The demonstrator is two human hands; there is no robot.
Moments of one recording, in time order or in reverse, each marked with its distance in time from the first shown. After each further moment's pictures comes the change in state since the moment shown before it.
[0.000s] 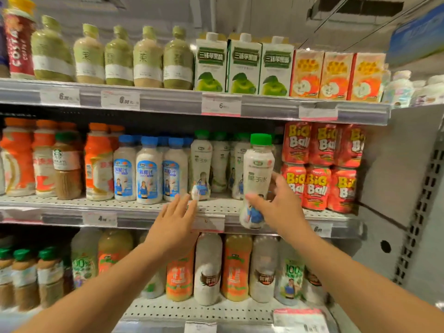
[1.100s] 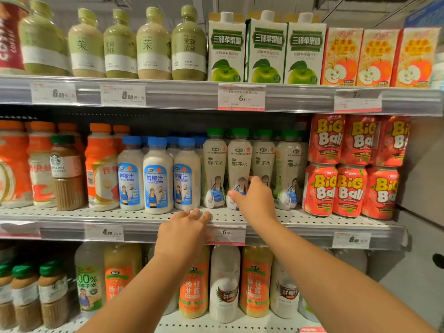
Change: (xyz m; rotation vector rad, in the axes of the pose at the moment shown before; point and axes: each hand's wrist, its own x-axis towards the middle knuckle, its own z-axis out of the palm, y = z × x) left_hand 0.025 -0.017 0.013 0.191 0.137 -0.041; right_hand 0.075 0.020 0.113 -0.390 0.078 0.143
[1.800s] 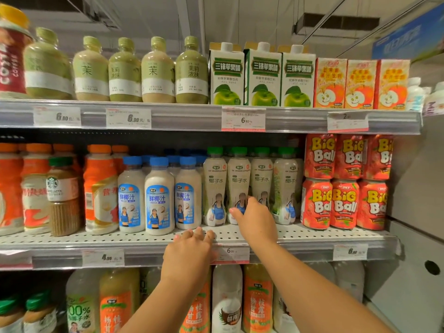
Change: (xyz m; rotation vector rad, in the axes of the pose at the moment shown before) left_hand 0.001 -0.002 0.003 -0.002 0.027 0.065; right_hand -0.002 0.001 0.016 -0.233 0.092 0.043
